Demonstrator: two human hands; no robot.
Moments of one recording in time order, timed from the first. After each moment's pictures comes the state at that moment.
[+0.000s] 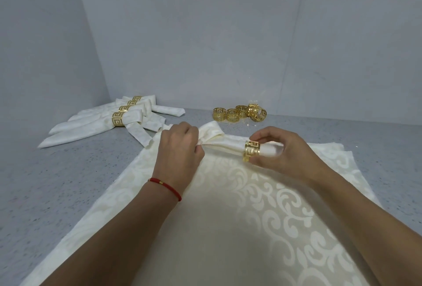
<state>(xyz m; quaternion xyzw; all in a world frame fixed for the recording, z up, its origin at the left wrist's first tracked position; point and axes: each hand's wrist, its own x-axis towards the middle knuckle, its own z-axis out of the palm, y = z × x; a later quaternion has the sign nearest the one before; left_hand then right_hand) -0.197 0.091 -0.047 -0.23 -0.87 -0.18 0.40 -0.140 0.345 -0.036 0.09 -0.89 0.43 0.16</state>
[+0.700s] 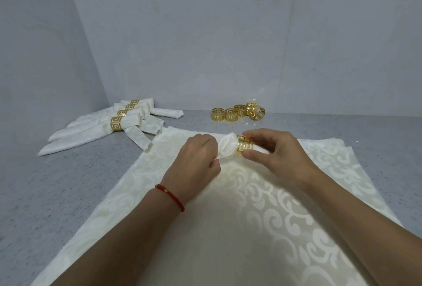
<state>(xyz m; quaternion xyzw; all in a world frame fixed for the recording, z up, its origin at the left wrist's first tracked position) -0.183 0.105 -0.052 -0.36 -0.85 -0.22 0.33 -0.139 0.326 -0.040 0.07 -0.85 0.50 0.15</state>
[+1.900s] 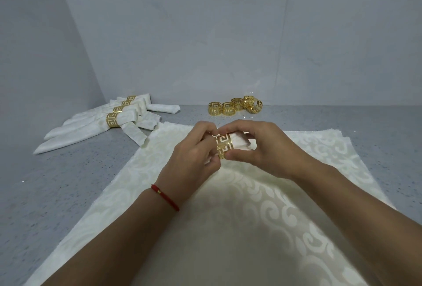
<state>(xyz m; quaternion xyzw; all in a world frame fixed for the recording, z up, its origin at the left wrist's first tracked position) -0.164 0.104 -0.048 -0.41 -0.80 -0.26 0.35 -0.132 0.306 -0.020 0.21 -0.89 0.38 0.13</state>
